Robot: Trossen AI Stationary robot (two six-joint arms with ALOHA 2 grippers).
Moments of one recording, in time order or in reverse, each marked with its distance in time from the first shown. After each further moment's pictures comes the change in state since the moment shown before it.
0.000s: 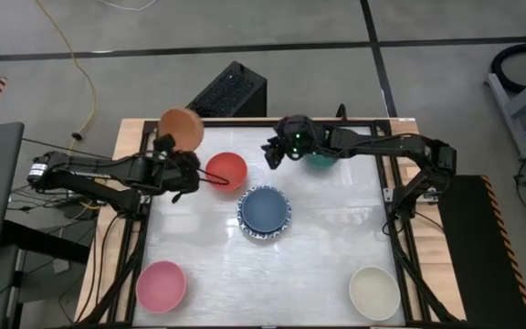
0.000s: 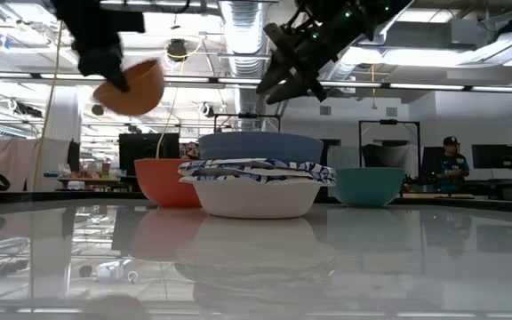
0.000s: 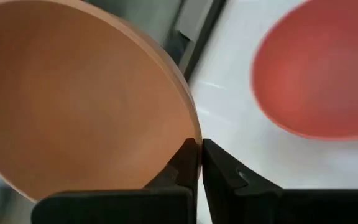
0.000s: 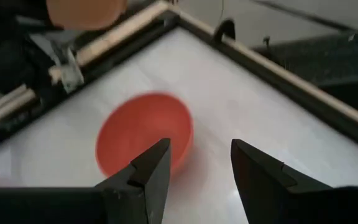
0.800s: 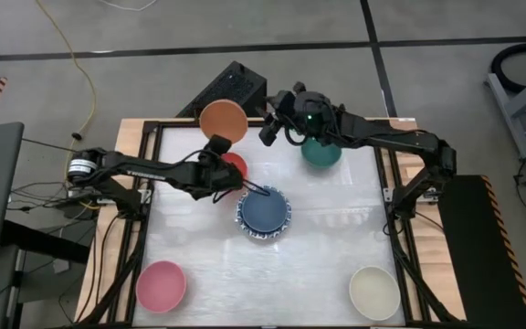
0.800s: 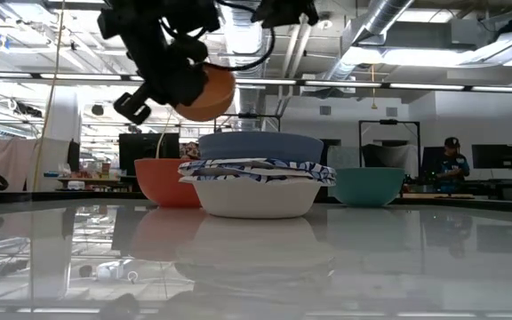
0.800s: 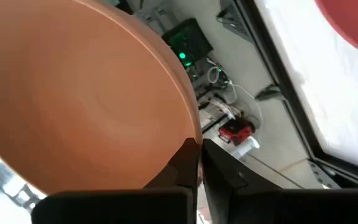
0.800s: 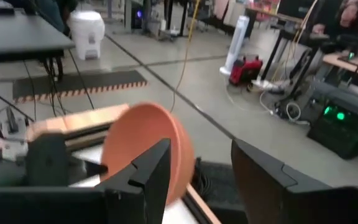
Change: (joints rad) left arm 0.096 0.448 0.049 0.459 -0.393 1.126; right arm 0.057 -0.002 0.346 -0.013 0.318 -0.454
